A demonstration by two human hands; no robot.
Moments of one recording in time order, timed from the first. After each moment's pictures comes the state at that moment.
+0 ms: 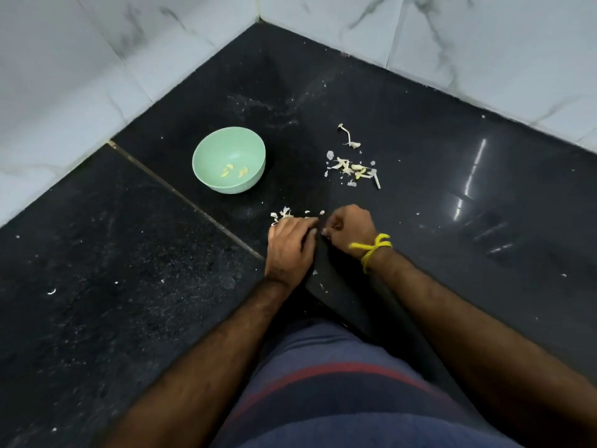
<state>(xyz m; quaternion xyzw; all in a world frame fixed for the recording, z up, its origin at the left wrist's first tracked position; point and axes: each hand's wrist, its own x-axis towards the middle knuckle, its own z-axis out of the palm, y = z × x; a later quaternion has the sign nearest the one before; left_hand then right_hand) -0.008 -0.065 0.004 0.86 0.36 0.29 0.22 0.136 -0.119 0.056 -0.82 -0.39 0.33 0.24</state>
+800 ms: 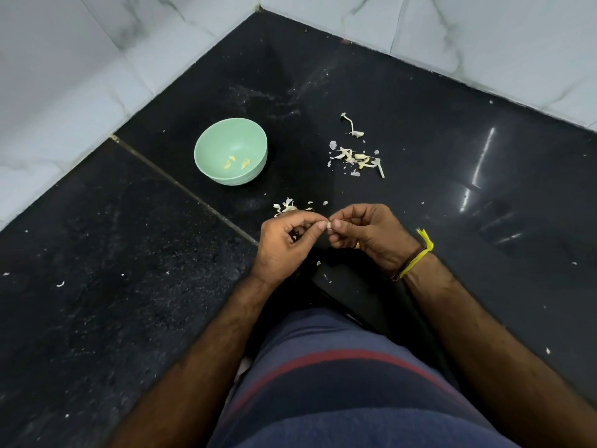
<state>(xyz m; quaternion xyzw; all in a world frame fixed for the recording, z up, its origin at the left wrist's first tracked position) -0.029 -0.073 0.064 0.78 0.28 0.32 0.45 0.140 -0.164 0.068 -0.50 -0.23 0.59 0.59</state>
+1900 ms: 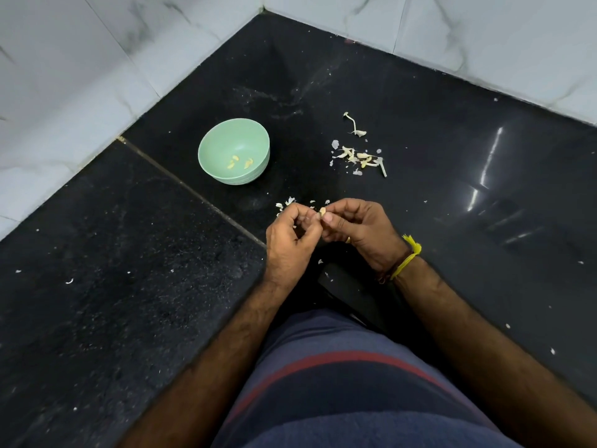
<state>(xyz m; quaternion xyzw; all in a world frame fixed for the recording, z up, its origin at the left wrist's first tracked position) -0.019 -0.093 0.074 0.72 0.41 0.34 0.44 0.125 -0.157 0.064 -0.49 -0.28 0.53 0.63</state>
